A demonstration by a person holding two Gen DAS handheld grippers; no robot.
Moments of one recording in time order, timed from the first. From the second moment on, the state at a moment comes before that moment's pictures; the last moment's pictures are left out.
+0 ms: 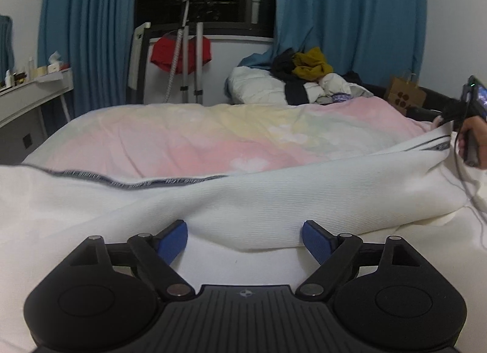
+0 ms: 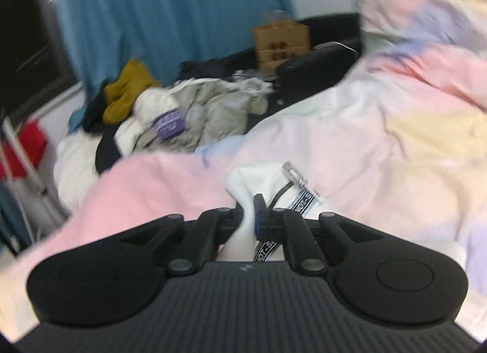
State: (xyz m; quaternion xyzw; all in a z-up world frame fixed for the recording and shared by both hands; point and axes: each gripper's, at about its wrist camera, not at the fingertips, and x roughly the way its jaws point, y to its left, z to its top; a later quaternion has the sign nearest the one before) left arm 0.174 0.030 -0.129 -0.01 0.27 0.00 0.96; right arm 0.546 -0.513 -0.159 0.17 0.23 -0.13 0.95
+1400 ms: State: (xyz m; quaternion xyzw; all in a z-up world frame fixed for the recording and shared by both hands) left arm 0.241 0.073 -0.069 0.09 0.31 -0.13 0.94; right arm 0.184 -0.394 -0.137 0.23 0.33 0.08 0.91
